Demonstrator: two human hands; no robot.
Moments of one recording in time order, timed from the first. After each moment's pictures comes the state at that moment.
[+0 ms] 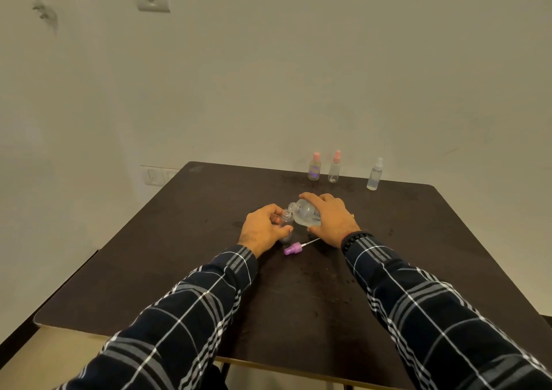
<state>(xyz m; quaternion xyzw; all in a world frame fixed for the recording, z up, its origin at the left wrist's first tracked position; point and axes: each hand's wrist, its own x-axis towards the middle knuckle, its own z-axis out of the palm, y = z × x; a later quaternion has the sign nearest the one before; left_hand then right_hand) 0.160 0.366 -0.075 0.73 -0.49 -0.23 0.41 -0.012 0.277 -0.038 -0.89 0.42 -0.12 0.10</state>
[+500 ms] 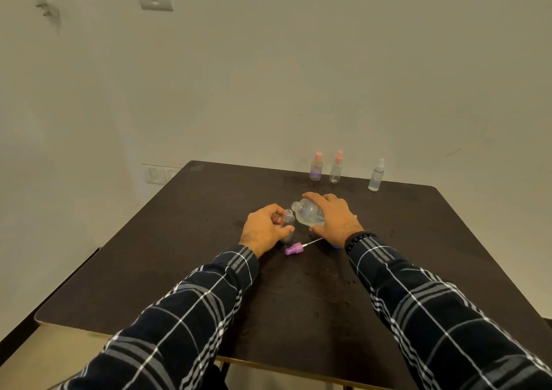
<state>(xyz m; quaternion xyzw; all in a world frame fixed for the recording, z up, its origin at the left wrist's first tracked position) 0.162 0.365 -0.078 0.74 -0.50 -0.21 0.40 -0.015 0.275 -0.038 -0.89 0.41 -0.13 0.11</state>
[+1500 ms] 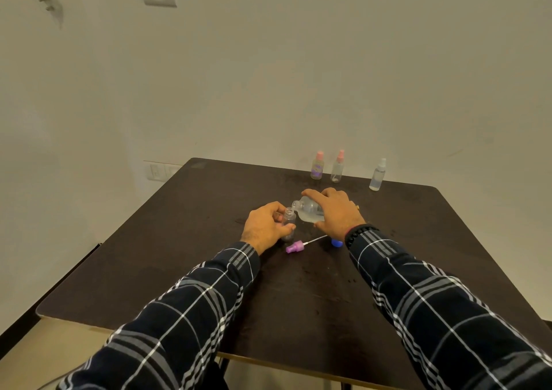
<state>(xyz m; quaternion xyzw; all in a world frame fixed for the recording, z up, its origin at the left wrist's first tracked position) 0.161 0.365 -0.075 0.74 -0.50 -0.22 0.40 -0.010 0.271 -0.029 -0.91 0.41 -0.08 0.02</state>
